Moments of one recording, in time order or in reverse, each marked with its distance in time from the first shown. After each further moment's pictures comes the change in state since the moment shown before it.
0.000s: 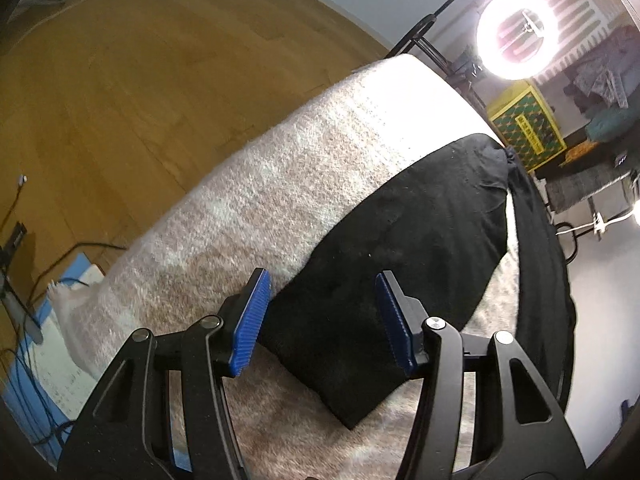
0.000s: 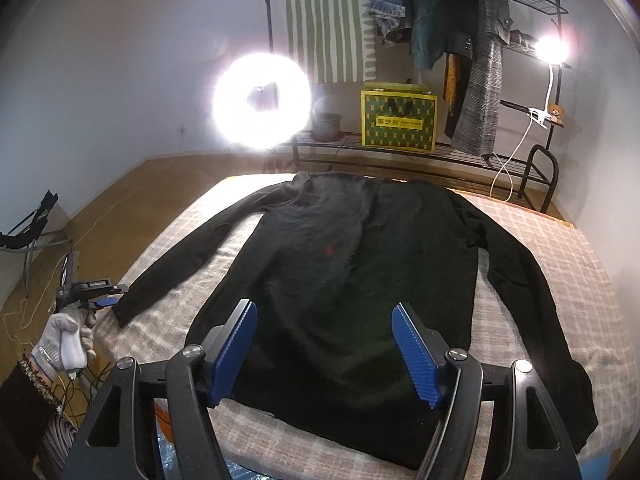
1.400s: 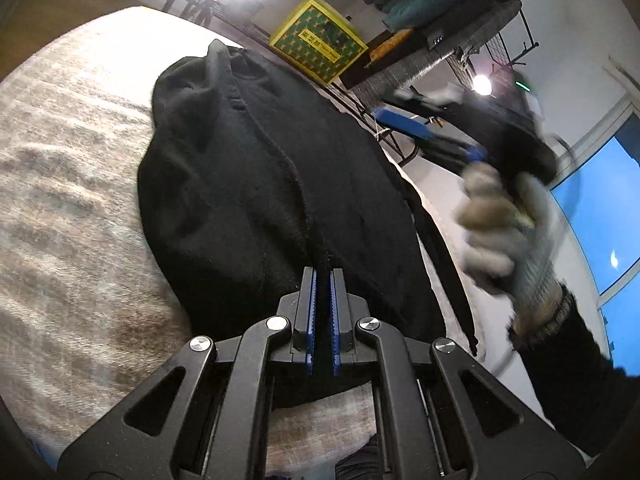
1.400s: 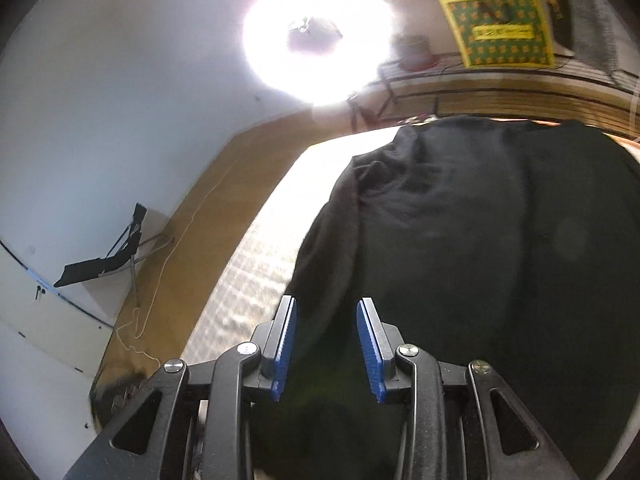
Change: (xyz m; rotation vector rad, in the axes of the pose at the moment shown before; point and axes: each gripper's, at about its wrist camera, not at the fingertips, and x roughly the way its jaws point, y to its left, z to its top) left arm -0.029 -0.201 -0.111 0.352 0.128 -0.576; right arm 0.228 0.017 0.114 0.157 0.265 0.505
